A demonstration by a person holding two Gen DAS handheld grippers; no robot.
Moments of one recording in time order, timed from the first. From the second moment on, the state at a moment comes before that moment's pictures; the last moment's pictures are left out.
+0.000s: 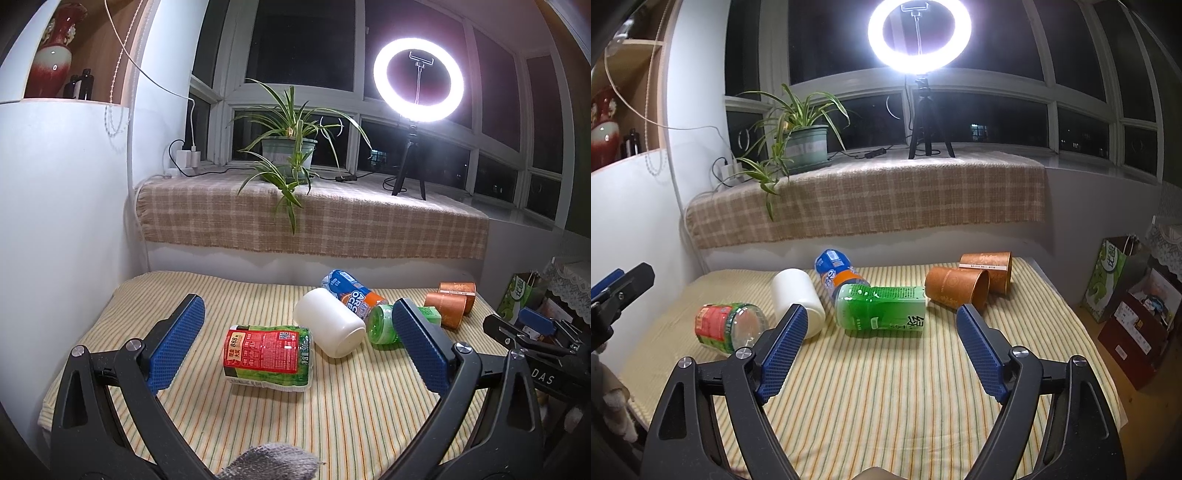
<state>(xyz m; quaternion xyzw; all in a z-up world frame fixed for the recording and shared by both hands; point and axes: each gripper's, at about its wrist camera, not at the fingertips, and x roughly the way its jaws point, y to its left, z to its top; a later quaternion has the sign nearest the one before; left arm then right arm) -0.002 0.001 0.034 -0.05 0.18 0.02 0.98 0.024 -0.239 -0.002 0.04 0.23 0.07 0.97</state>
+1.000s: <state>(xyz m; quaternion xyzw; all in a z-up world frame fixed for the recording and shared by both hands) -0.003 0.000 0.034 -0.04 0.17 0.00 0.98 0.024 -0.238 -0.008 0.04 0.24 0.07 0.97</state>
